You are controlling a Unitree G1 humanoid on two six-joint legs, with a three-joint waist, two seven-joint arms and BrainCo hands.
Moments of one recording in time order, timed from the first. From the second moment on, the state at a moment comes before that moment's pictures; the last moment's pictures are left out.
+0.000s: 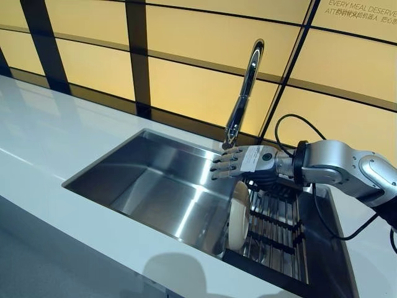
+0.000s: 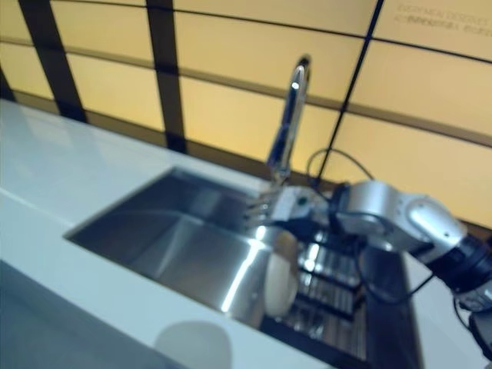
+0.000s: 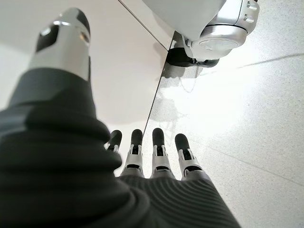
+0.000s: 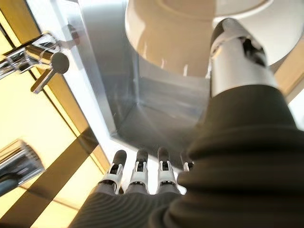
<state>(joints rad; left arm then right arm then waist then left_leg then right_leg) 0.11 0.35 -0.10 1.04 -0.10 0.01 0.02 -0.93 -1.10 0.61 -0.20 -0.48 -0.50 0.63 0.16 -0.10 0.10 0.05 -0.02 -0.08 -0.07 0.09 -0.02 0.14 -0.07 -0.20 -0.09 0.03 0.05</state>
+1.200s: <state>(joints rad) 0.12 0.35 -0.10 1.04 -0.09 0.01 0.02 -0.89 -1.09 0.64 -0.19 -0.48 -0.51 0.69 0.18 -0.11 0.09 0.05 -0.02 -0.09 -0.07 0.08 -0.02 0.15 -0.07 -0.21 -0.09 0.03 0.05</state>
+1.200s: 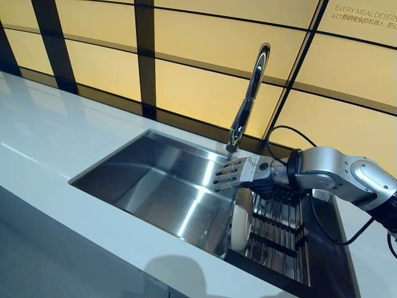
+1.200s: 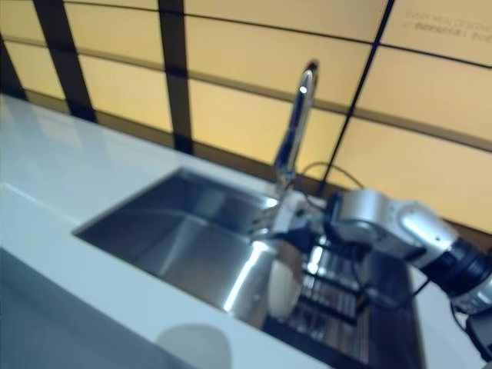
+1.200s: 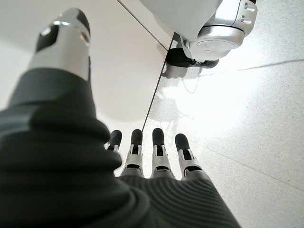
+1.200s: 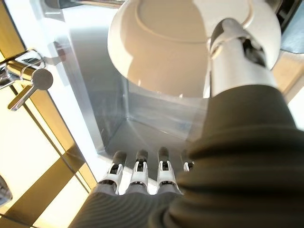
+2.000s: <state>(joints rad) 0.13 0.35 -0.10 1.04 -0.09 0.01 0.02 -0.82 -1.09 0.64 -0.08 -0.48 -0.54 0.64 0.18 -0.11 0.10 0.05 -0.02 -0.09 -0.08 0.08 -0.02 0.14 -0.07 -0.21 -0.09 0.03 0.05</state>
